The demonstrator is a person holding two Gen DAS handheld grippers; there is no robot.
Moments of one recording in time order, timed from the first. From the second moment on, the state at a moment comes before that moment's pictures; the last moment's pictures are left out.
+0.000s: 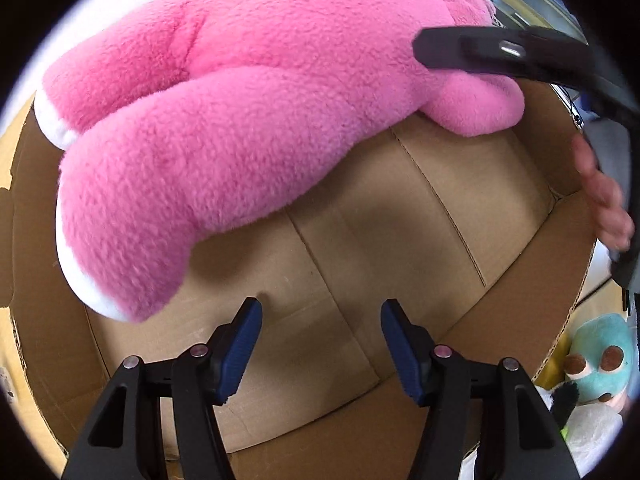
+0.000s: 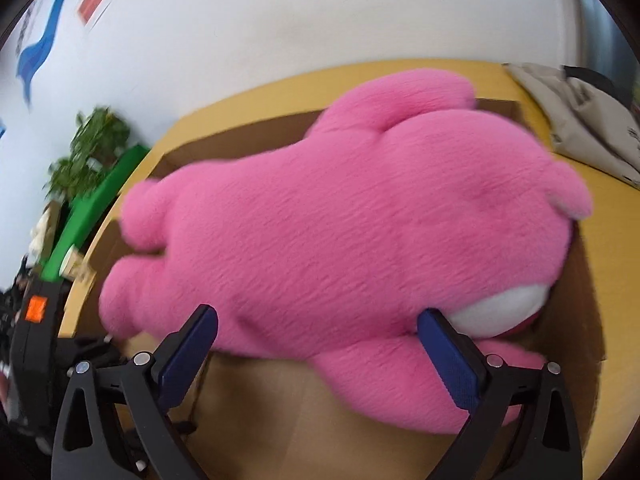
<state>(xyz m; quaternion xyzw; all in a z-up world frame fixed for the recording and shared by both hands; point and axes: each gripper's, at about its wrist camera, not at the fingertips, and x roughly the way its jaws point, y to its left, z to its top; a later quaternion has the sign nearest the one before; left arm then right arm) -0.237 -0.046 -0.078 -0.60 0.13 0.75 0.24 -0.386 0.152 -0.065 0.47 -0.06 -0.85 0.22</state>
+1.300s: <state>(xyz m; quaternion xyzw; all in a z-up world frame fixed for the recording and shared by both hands) -0.091 -0.143 0.172 -0.30 0.00 0.95 0.09 -0.210 0.209 0.137 0.24 0.02 -0.96 0.16</state>
